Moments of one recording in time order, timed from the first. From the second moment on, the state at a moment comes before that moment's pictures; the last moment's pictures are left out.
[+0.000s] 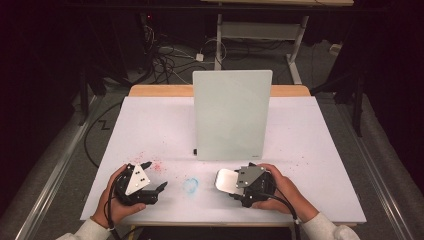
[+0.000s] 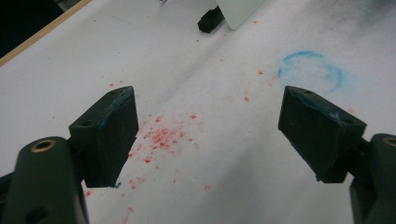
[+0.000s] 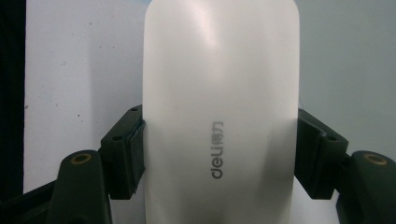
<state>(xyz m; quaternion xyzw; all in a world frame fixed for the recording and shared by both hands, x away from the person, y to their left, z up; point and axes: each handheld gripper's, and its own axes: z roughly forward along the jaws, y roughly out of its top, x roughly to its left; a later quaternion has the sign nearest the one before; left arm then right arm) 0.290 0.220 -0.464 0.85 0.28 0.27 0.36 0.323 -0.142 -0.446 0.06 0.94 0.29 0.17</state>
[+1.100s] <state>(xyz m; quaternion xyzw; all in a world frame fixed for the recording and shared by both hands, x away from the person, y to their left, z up) 0.294 0.219 -0.465 0.85 0.28 0.27 0.36 0.326 -0.178 -0.424 0.14 0.87 0.39 0.26</state>
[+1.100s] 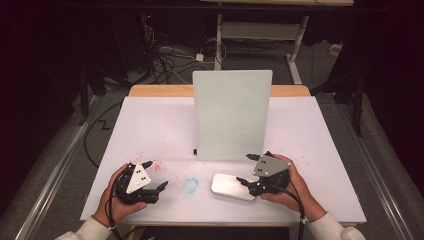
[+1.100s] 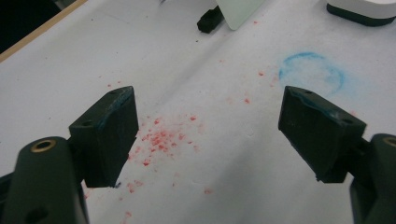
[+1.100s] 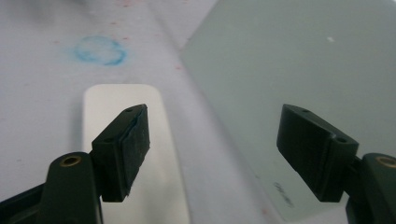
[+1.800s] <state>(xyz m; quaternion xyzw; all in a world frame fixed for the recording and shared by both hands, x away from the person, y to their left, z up) 0.289 0.219 -0.462 0.85 0.27 0.27 0.37 0.309 -0.283 -0.435 0.33 0.76 0.41 0.38</state>
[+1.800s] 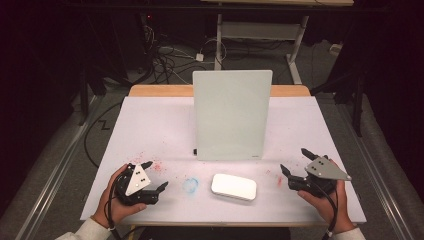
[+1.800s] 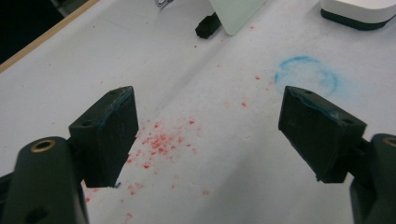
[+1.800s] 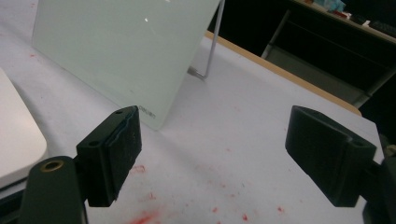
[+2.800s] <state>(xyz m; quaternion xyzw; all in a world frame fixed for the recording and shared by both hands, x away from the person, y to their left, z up) 0.298 0.219 -0.461 0.84 0.29 0.28 0.37 0.303 -0.288 -0.445 0.34 0.76 0.41 0.37</state>
